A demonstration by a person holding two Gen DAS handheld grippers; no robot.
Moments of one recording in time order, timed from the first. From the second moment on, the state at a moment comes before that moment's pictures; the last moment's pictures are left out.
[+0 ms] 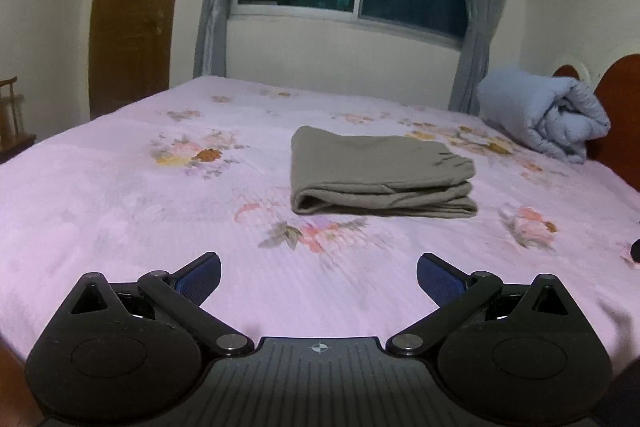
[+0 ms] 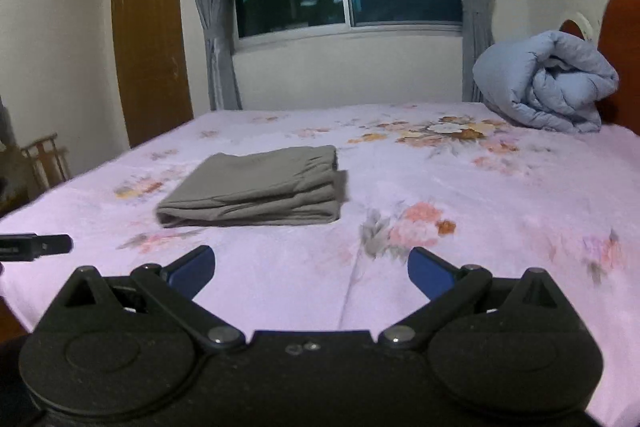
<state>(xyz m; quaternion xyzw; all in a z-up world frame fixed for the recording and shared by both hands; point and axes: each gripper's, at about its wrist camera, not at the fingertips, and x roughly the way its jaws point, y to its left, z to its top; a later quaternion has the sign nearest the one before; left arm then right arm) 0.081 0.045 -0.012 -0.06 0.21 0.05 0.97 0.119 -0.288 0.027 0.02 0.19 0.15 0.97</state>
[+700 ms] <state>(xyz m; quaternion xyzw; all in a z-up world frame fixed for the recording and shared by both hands) 0.019 0.011 -0.010 -0.03 0.16 0.00 0.99 0.075 -0.250 0.020 -0.03 0.17 0.16 0.97</state>
